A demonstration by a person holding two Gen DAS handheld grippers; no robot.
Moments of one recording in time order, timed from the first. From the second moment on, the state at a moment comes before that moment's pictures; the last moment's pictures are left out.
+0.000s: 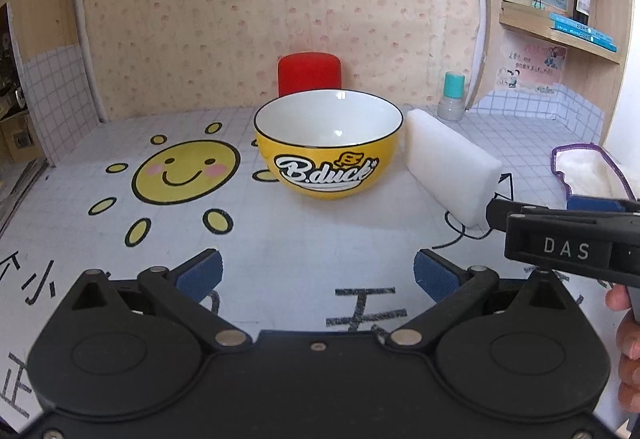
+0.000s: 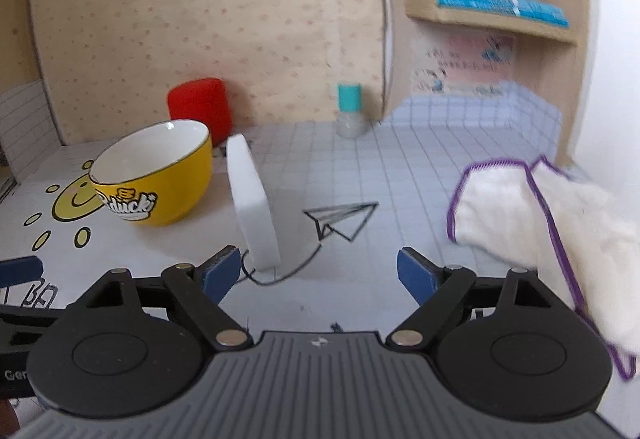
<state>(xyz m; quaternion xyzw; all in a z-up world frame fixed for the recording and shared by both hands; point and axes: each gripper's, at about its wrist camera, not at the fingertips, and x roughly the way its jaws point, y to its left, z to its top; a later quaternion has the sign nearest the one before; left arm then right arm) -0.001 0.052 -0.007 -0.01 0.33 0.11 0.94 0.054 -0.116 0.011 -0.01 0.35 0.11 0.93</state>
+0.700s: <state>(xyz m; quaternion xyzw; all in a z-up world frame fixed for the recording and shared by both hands) -0.004 0.052 -0.004 -0.03 0.33 0.11 0.94 0.051 -0.115 0.011 -0.06 0.38 0.07 0.92</state>
